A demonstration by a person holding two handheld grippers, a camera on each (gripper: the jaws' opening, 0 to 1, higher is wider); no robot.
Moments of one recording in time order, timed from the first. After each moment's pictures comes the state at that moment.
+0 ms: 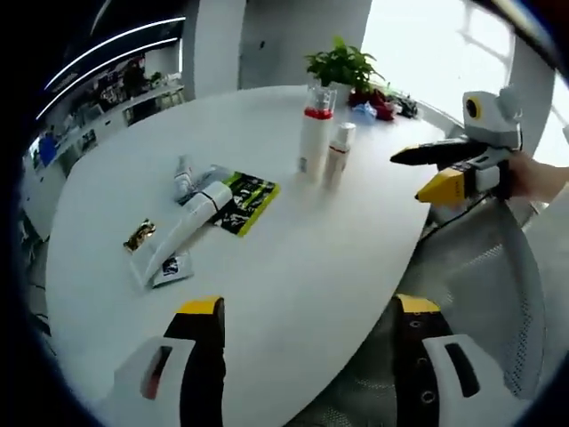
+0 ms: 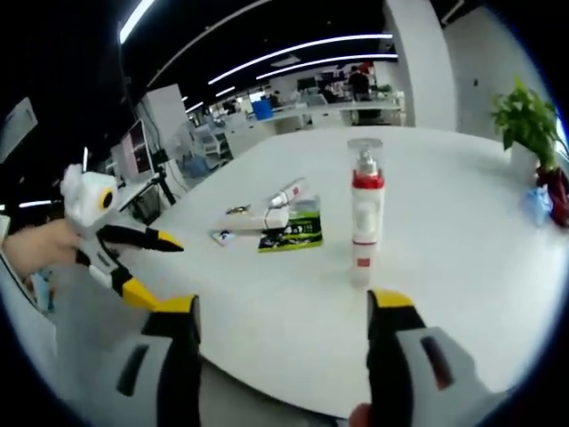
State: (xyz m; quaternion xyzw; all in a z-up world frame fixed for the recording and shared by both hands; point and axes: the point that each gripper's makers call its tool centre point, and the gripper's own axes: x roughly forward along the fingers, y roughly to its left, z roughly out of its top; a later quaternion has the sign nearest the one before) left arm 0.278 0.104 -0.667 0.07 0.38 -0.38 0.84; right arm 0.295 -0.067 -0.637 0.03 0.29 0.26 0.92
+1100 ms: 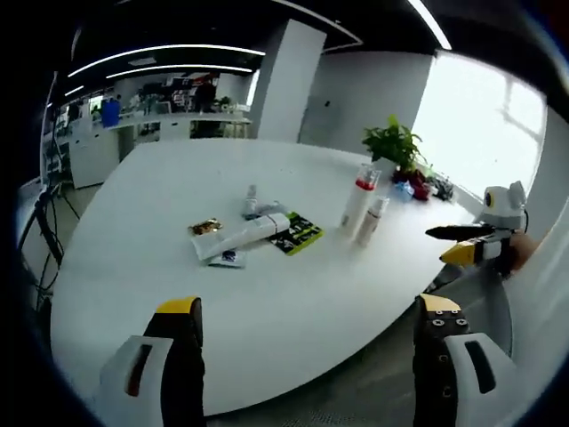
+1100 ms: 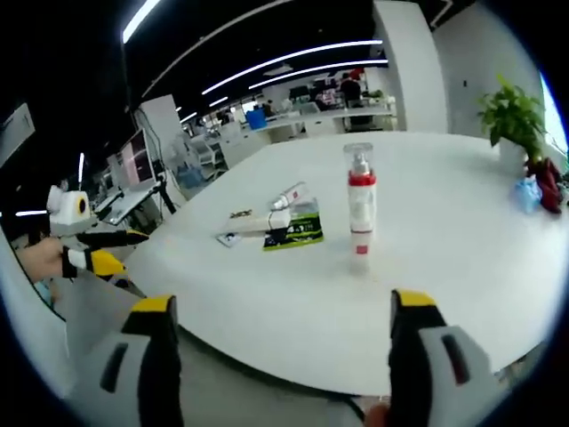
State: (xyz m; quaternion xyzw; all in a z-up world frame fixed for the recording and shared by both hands) left arm 0.259 0.163 -0.622 -0.07 0.29 -0.27 0.92; right arm 0.267 -0.071 -0.632 0.04 0.28 0.24 0.93
